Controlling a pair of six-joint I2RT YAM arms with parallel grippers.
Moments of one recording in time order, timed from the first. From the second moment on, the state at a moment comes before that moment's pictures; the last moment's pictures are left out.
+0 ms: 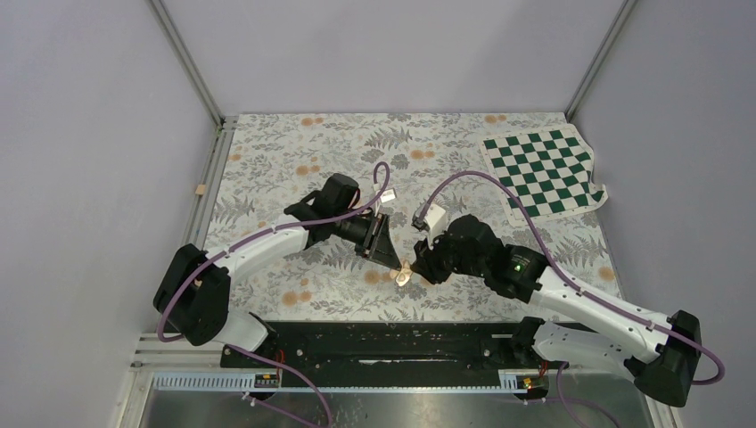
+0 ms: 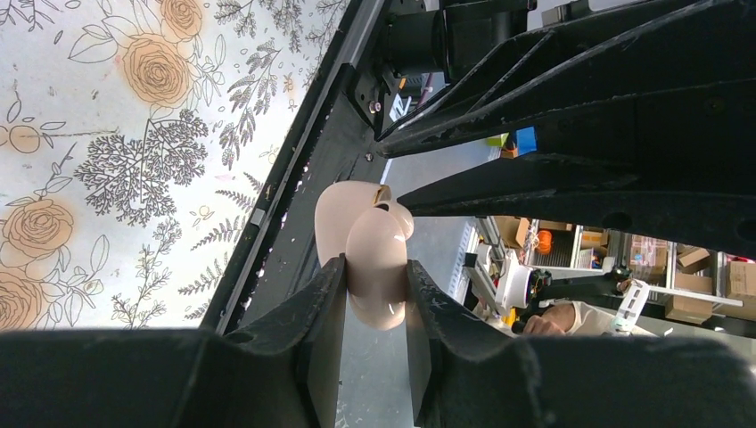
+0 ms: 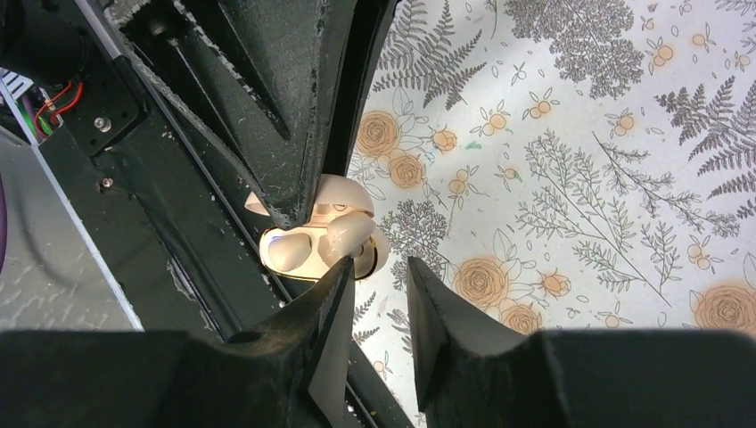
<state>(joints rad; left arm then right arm) -0.66 1.44 0.94 -0.28 0.99 -0.52 0.94 0.97 0.80 -0.45 -0.10 0.13</state>
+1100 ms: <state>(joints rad) -0.65 1.44 0.95 -0.30 1.00 -0.53 0.99 0.98 0.76 -0.34 -0.07 0.12</state>
